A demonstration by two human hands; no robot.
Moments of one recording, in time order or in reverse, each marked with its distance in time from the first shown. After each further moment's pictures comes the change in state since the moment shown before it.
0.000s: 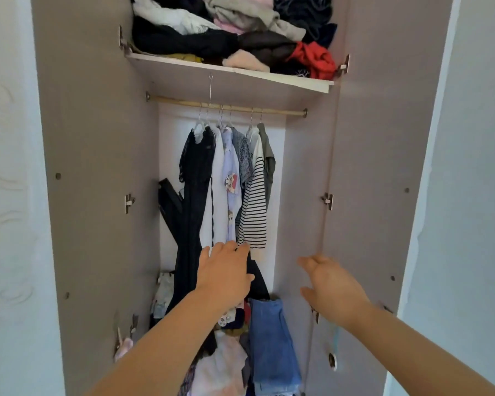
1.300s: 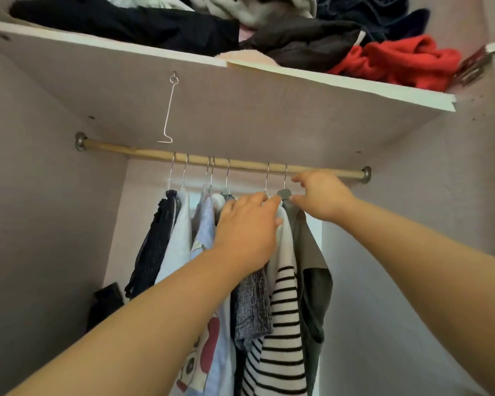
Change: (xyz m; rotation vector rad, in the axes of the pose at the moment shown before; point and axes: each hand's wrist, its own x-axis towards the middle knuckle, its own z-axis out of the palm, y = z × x) left_hand 0.591 -0.084 0.066 0.027 0.575 0.127; right_hand 0.671 0.132 -0.075 -0.008 0.589 -0.137
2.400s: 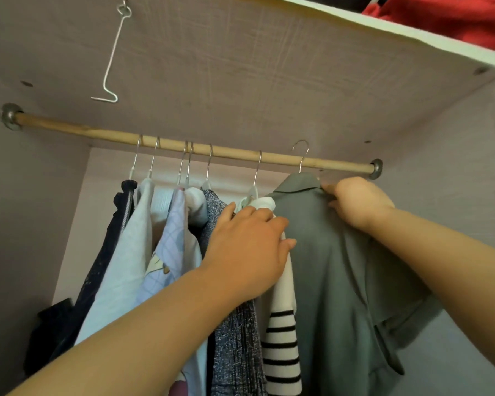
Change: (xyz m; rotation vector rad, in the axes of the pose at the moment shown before) left_hand 0.032 -0.015 0.073 0.026 -0.019 0.089; right_hand 0.046 0.094 0.060 -0.312 -0.005 0.045
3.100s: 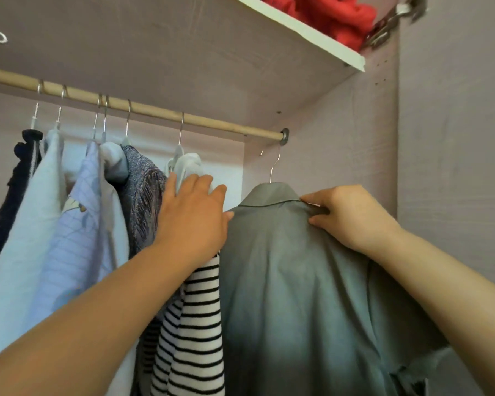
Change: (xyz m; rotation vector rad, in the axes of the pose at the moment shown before) left_hand -0.027 0.062 -0.008 -0.059 0.019 -0.062; right_hand -0.178 0.038 -0.081 0.067 -0.067 -0.009
